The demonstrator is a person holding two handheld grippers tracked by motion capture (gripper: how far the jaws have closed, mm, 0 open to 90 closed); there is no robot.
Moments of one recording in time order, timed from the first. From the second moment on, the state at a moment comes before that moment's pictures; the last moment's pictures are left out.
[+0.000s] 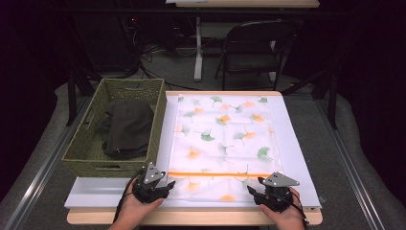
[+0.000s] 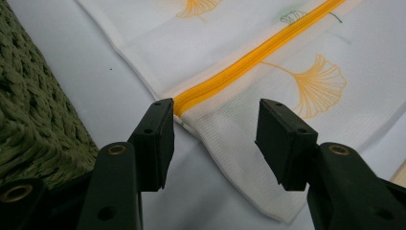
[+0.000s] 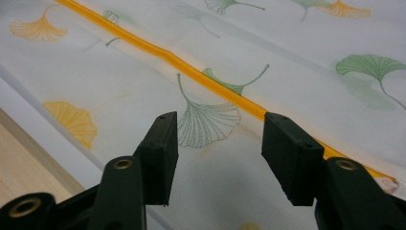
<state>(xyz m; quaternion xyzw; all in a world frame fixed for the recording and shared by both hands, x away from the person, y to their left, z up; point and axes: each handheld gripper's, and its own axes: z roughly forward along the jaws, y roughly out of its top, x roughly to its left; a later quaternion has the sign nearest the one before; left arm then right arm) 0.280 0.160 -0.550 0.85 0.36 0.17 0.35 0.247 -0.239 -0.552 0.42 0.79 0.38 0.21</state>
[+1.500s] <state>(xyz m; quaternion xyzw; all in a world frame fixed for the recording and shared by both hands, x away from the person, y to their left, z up) 0.277 0.162 -0.561 0.85 0.38 0.17 0.33 0.257 -0.247 -0.542 0.43 0.78 0.40 0.24</state>
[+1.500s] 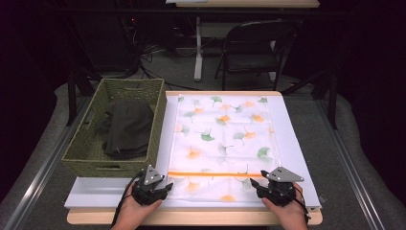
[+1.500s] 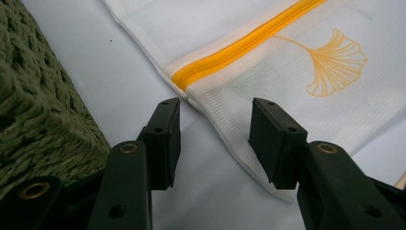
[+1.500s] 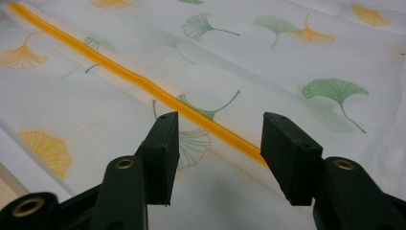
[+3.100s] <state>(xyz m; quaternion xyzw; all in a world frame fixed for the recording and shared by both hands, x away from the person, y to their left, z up) 0.282 0.155 -0.561 0.85 0.36 0.15 0.35 0.329 -0.321 -0.562 0.58 0.70 0.34 0.24</state>
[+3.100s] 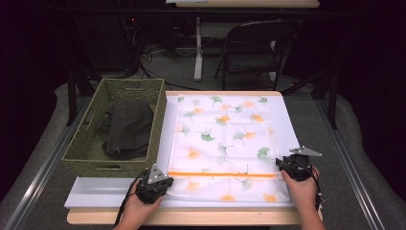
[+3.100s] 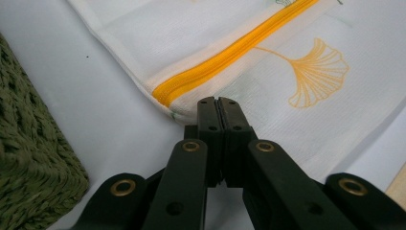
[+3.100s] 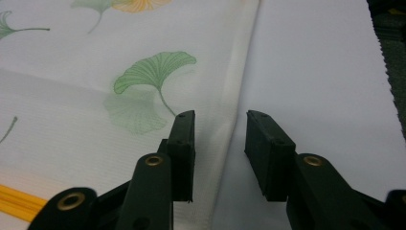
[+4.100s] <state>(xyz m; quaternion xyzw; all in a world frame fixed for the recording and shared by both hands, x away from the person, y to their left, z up) 0.280 0.162 -0.551 0.84 0.37 0.15 0.37 0.325 -0.316 -0.549 0.55 0.70 0.37 0.25</state>
